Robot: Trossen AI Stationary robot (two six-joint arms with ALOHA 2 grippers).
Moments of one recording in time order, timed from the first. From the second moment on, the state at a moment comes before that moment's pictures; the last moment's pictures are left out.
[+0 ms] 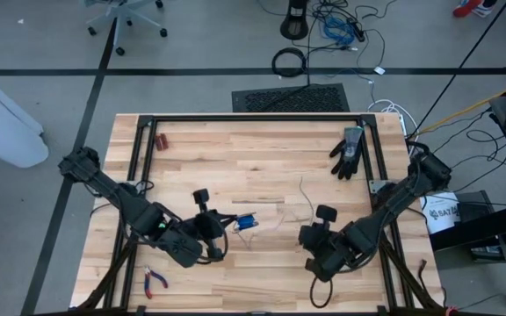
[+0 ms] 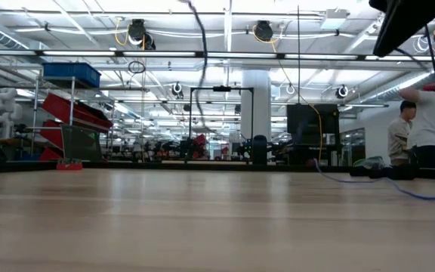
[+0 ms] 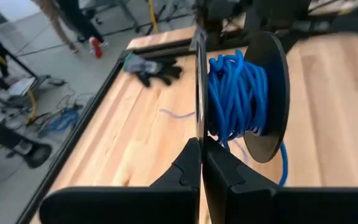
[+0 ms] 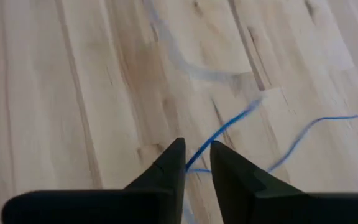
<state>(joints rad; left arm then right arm) -0.60 1.50 1.37 -0.58 -0.86 -0.26 0.68 1.63 1.30 -1.01 0.52 0.89</state>
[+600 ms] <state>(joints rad) -0.62 1.49 1.37 -0.41 -0.82 -0.04 0.75 1.74 1.26 -0.48 0.81 0.65</state>
